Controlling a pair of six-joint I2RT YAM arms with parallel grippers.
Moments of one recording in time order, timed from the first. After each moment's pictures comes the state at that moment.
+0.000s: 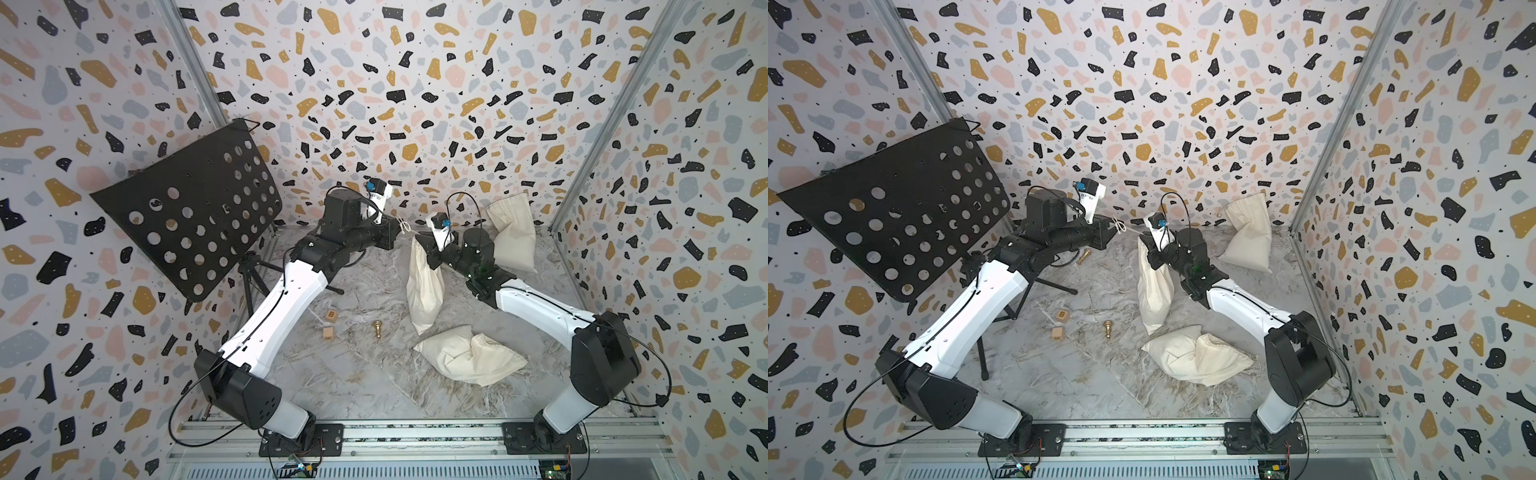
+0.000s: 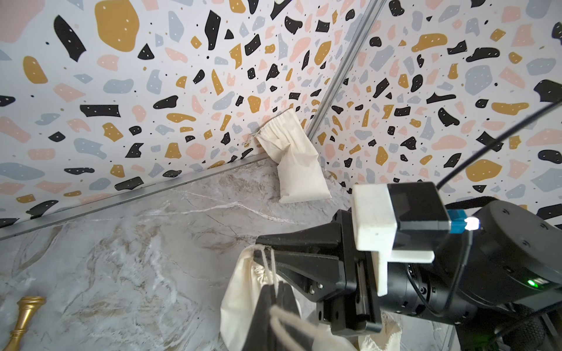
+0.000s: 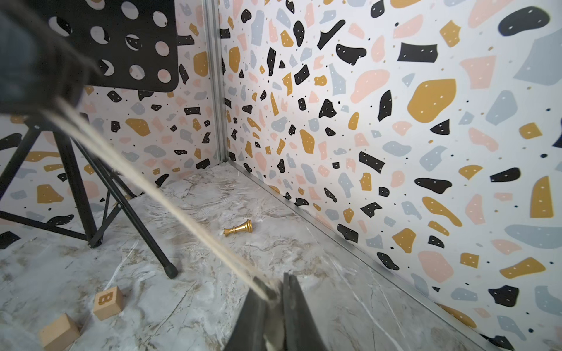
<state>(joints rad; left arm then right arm) -0.44 1.50 1.65 -0.48 0.37 -0.23 0.56 1.64 1.24 0.26 -0.21 -0.11</state>
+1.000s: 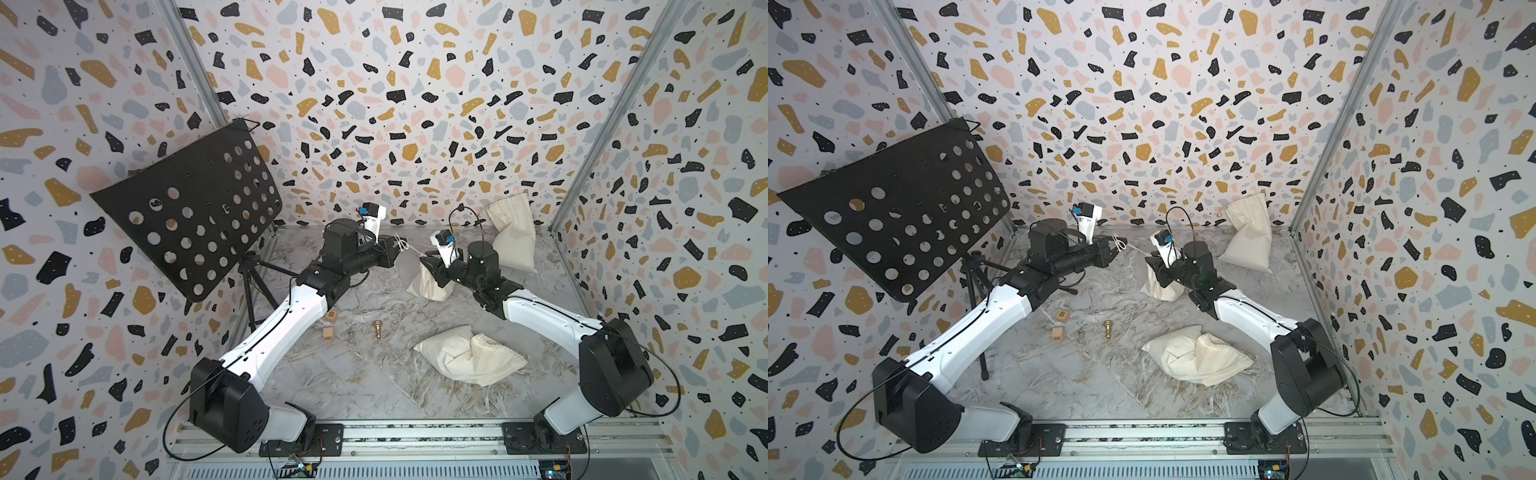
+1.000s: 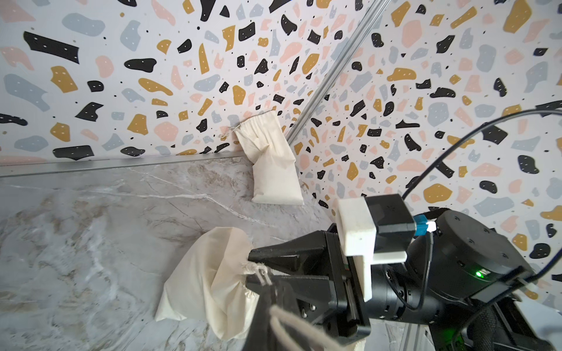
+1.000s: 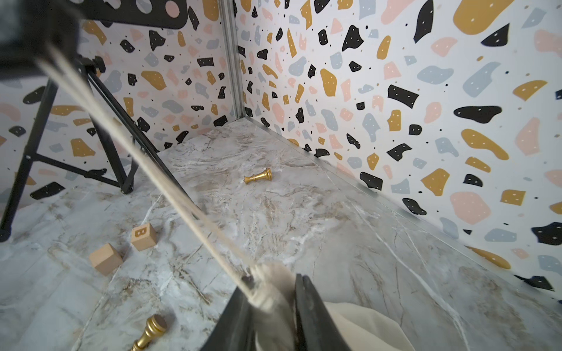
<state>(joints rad) -0.43 1.38 1.24 -0.06 0.43 -0.46 0.55 1.55 1.05 0.23 -0.29 -0.08</state>
